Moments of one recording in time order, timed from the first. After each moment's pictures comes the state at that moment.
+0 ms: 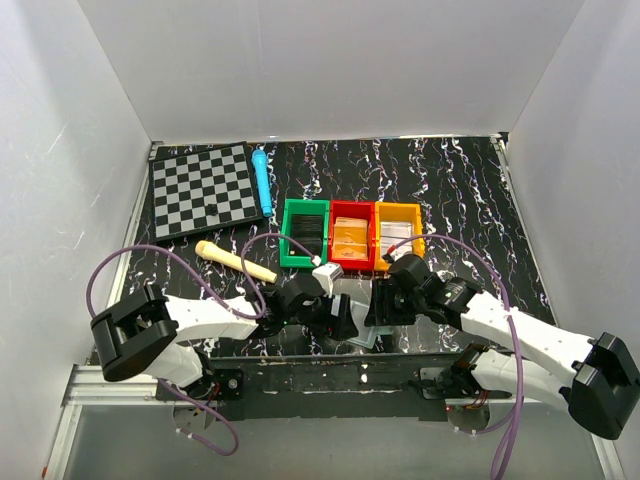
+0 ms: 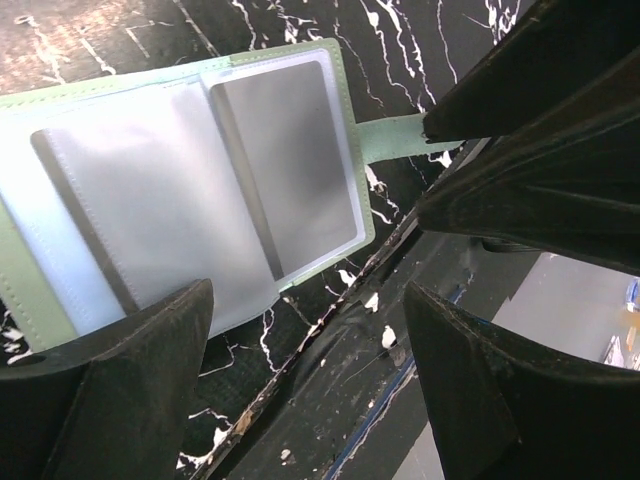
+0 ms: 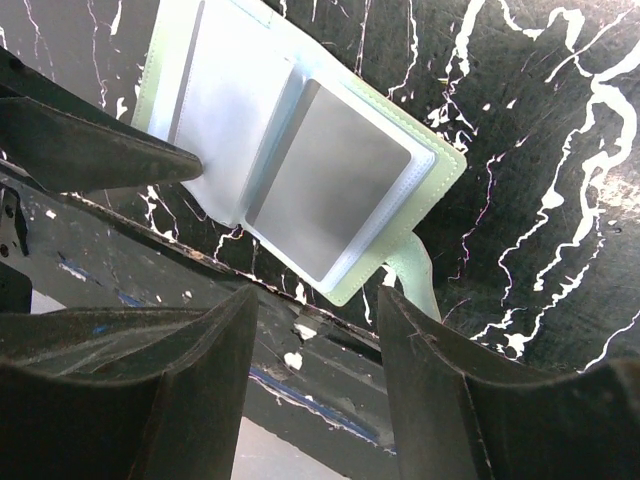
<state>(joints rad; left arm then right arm) -1.09 1.39 0.54 0.20 0.14 -0.73 0.85 0.98 0.58 -0.56 -0.13 0.73</state>
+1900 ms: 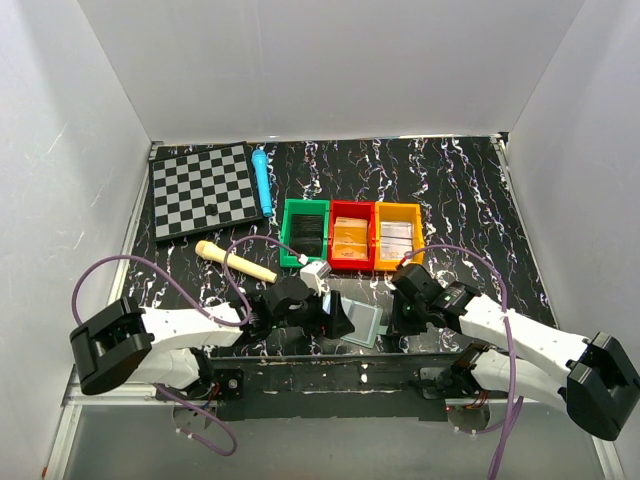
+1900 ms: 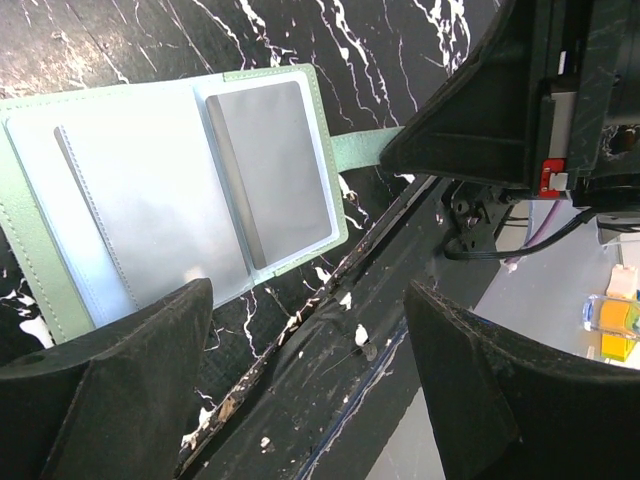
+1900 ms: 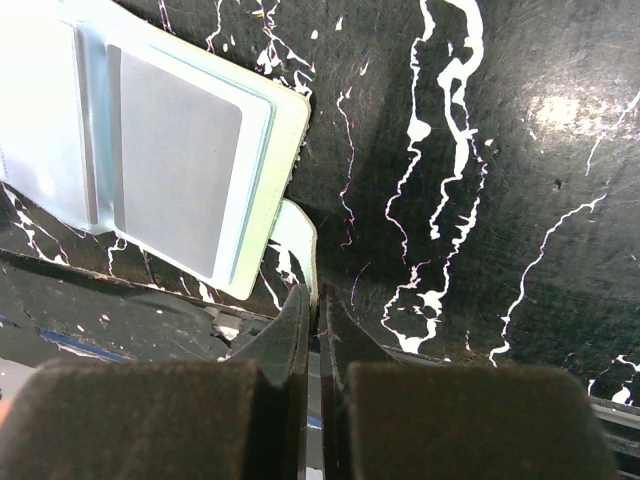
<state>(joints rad) -1.09 1.25 0.47 0.25 0.09 -0.79 0.82 0.99 0.51 -0.66 -0.04 0.81</state>
